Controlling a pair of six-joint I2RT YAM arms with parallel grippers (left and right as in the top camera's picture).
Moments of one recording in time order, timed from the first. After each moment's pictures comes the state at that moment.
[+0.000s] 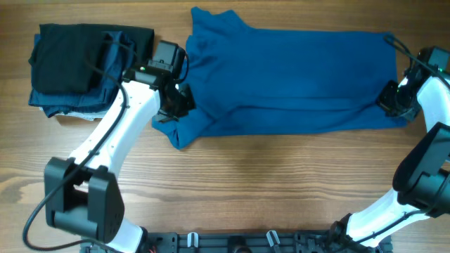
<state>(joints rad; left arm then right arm) -0.30 1.72 1.33 -0.98 0.09 -0.59 -0.45 1.90 1.34 -0.80 0.02 0.19</state>
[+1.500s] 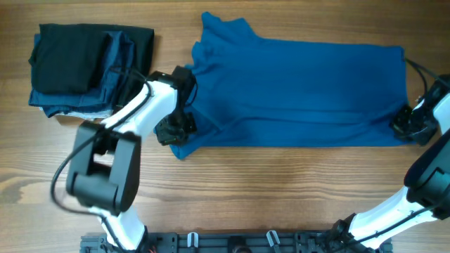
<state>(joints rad) -0.33 1.89 1.26 -1.11 0.05 -0.60 -0.61 1.94 1.30 -0.85 0.04 0.14</state>
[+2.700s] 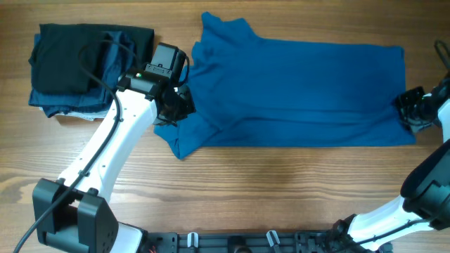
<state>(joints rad) -0.33 1.62 1.33 -1.04 0.04 -0.60 -0.61 1.85 1.26 -0.70 -0.22 0.59</state>
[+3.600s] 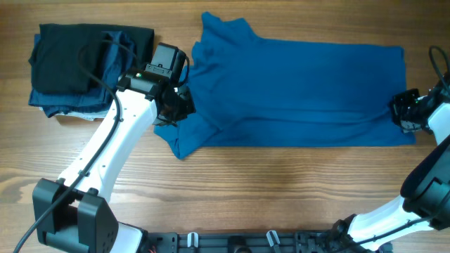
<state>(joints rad) -0.33 1.62 1.33 -1.04 0.04 -0.60 -0.61 1.85 1.14 -0.46 -0.28 0.66</state>
